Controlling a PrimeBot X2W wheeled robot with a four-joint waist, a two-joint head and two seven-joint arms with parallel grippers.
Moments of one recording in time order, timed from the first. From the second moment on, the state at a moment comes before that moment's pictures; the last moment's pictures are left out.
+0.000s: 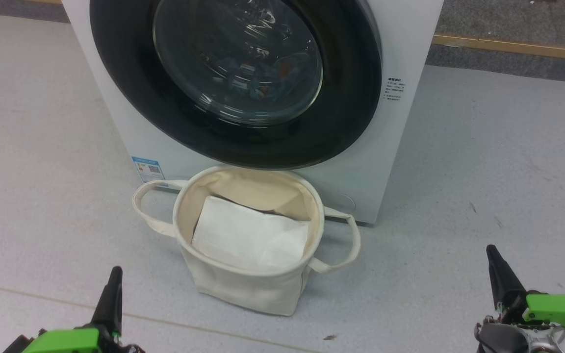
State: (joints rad) left arm -0.08 0.04 0.08 0.28 -1.60 -0.12 0.11; right arm -0.09 -0.04 -0.13 0.28 1.60 0.13 0.11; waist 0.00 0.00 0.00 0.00
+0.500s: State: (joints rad) left arm -0.08 0.04 0.08 0.28 -1.60 -0.12 0.11; right arm -0.09 -0.04 -0.13 0.28 1.60 0.13 0.11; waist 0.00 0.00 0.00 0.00
